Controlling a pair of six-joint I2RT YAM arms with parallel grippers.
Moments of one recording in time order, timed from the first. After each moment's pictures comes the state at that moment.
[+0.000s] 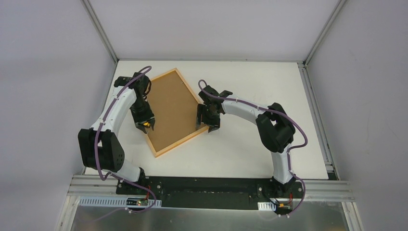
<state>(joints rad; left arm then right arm) -0.10 1.51 1.33 -1.38 0.00 -0.53 0.78 2.03 1.52 -0.74 -0.16 0.82</state>
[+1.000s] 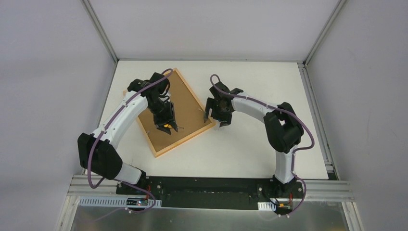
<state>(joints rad) -0.37 1.46 1.35 -1.30 0.29 -0.58 0.69 1.96 1.43 -0.68 -0.07 0.81</state>
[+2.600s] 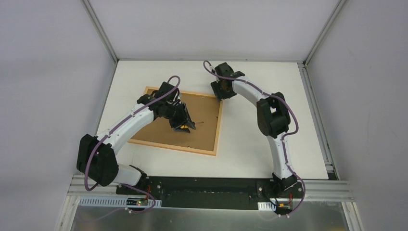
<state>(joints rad) -0.47 1.38 1.10 -0.81 0.40 -0.83 0.53 2.25 1.86 -0.69 0.12 0.01</state>
